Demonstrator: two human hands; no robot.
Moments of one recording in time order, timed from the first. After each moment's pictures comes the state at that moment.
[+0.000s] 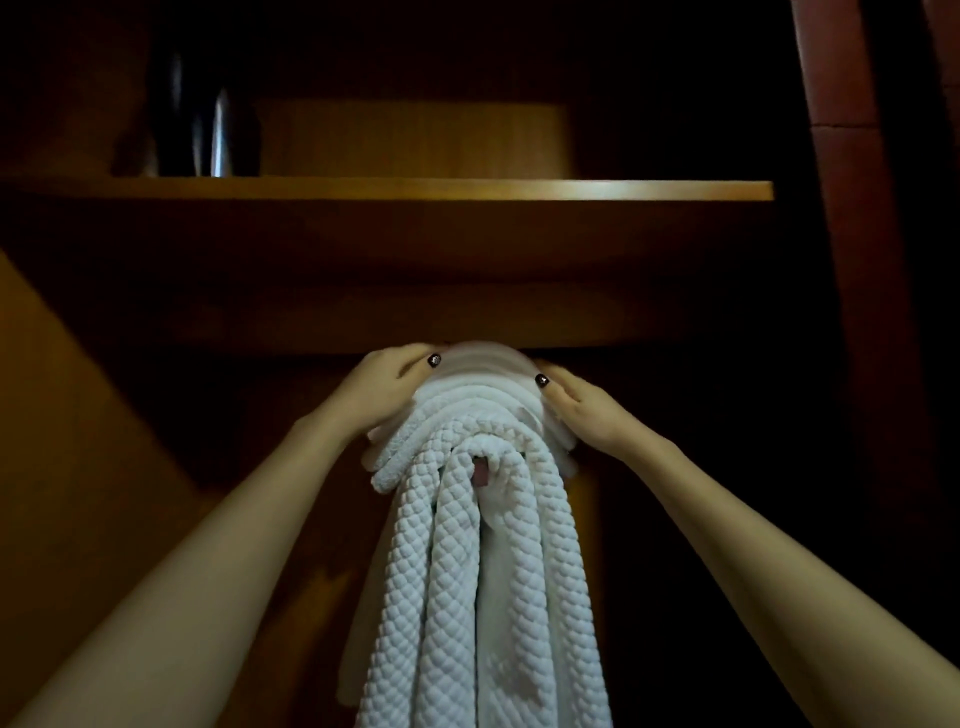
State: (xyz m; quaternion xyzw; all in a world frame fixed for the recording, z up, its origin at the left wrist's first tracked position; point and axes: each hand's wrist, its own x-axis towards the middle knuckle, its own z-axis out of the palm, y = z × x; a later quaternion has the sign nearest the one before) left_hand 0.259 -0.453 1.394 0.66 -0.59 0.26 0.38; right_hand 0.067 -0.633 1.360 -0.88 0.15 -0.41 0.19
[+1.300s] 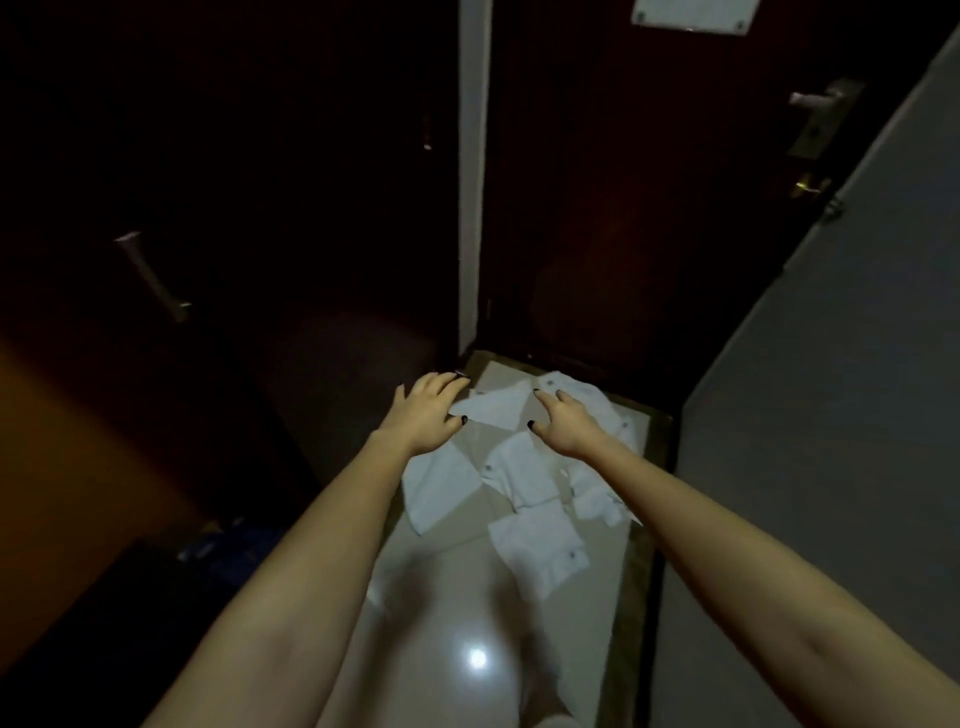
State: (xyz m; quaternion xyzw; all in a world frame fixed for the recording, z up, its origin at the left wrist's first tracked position) left_hand -0.366 -0.335 0.823 0.42 -0.89 -0.17 -0.04; right_hand -0.579 -0.249 0.812 -0.55 0.80 -0.03 0.25
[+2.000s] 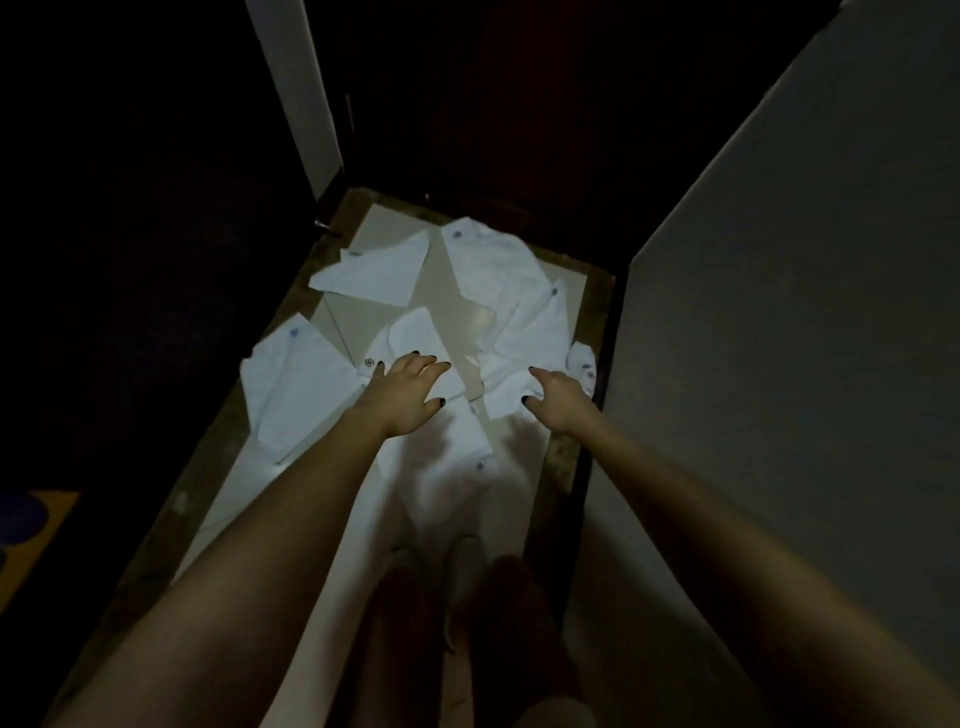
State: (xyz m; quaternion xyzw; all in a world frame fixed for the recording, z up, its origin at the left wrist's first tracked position) left_hand -0.655 -0.392 0.442 0.34 -0.89 -0.24 -0.17; right_hand -0.863 -0.271 0.459 -0.43 0.82 0.01 0.37
